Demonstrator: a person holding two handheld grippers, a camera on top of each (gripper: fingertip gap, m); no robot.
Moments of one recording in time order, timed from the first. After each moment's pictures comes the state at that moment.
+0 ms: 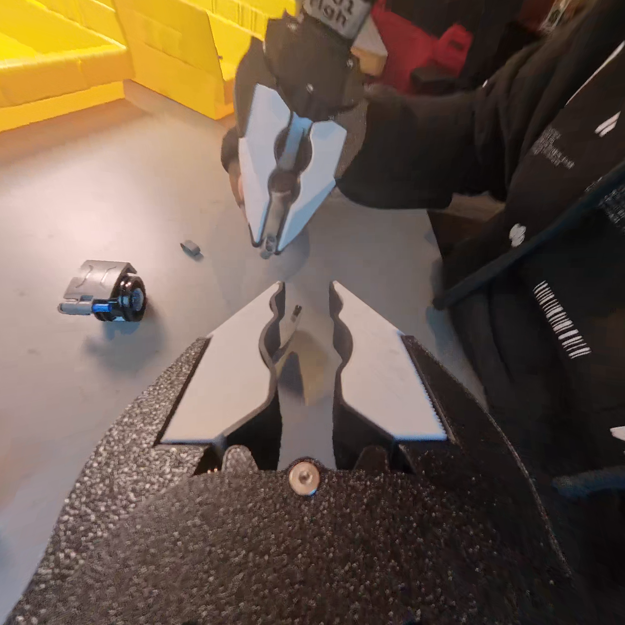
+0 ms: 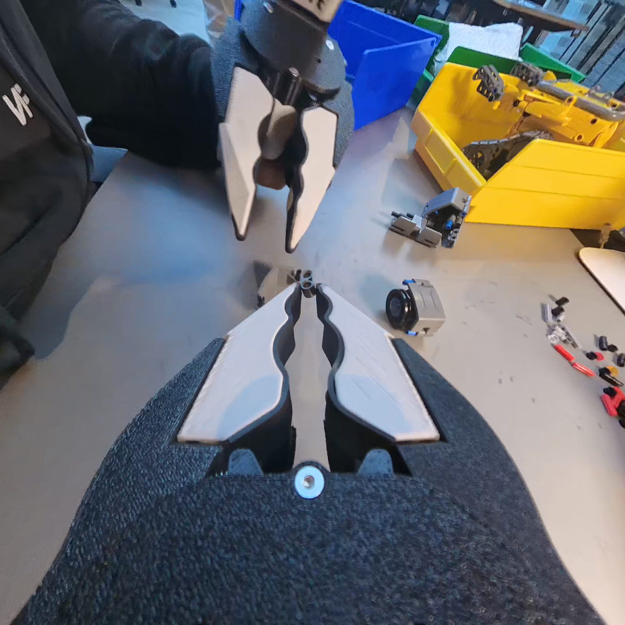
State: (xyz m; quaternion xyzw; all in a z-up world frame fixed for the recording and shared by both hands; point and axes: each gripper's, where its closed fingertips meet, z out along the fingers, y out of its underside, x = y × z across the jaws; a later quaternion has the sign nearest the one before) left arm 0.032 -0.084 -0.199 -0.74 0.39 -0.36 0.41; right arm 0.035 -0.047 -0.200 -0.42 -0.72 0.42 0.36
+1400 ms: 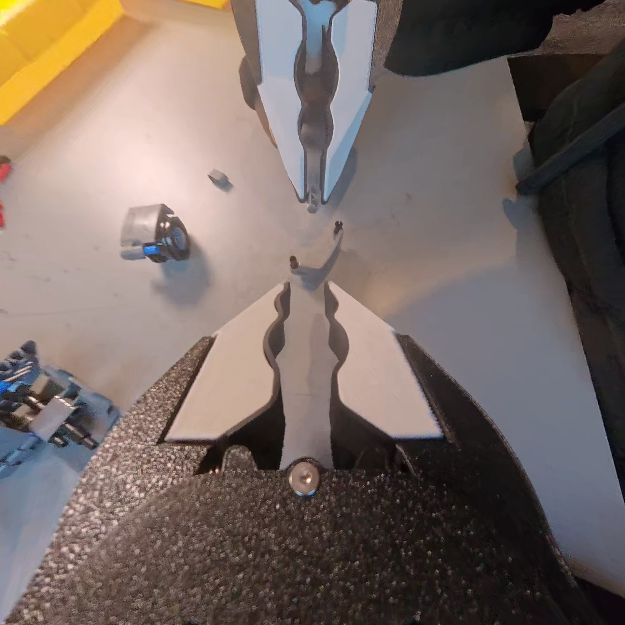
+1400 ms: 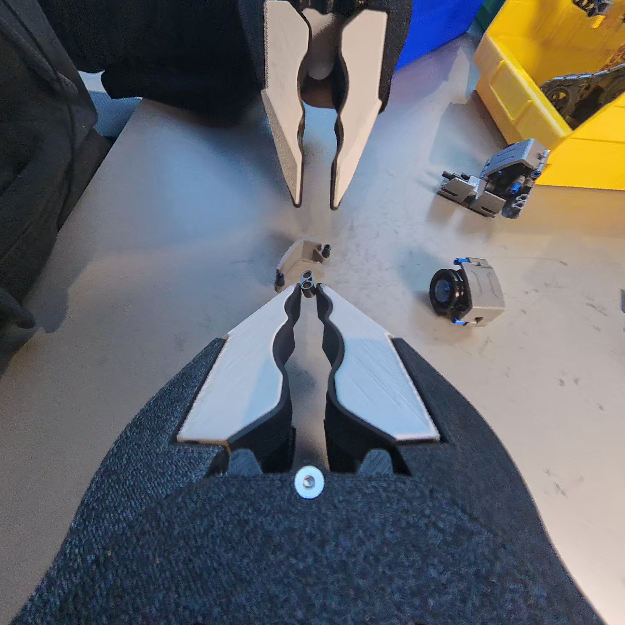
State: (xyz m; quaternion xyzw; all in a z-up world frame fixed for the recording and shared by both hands) left arm -0.009 -0.088 -0.231 -0.77 0.48 -0.21 0.37; right arm 0.036 -0.063 -0.229 -0.42 -0.76 0.39 0.30
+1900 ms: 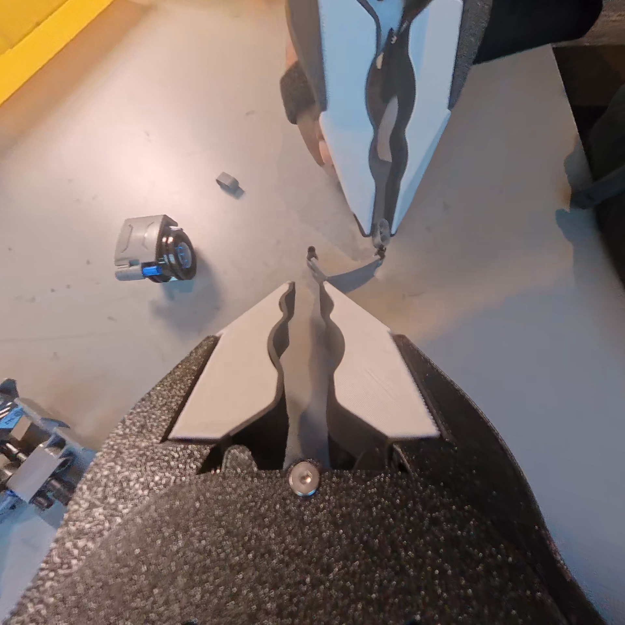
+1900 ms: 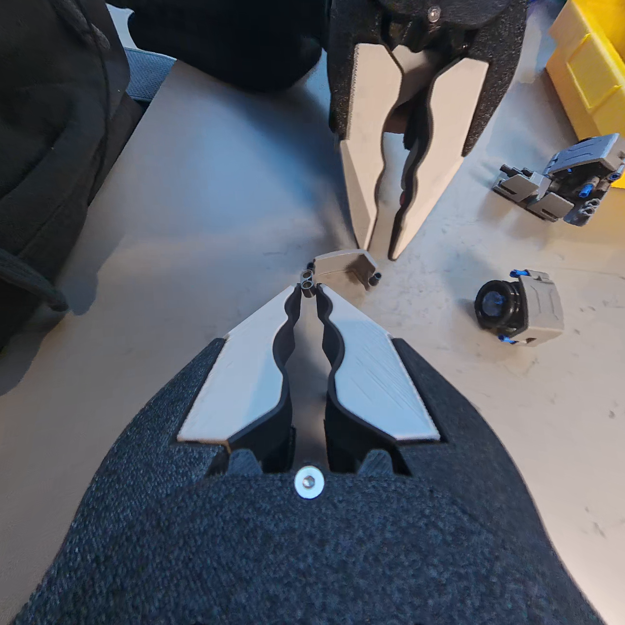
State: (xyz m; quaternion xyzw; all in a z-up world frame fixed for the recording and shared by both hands) left arm 0.005 -0.061 -0.247 -0.77 0.48 -0.21 0.37; right arm 0.042 -0.085 -0.243 -0.40 -0.80 0.38 0.26
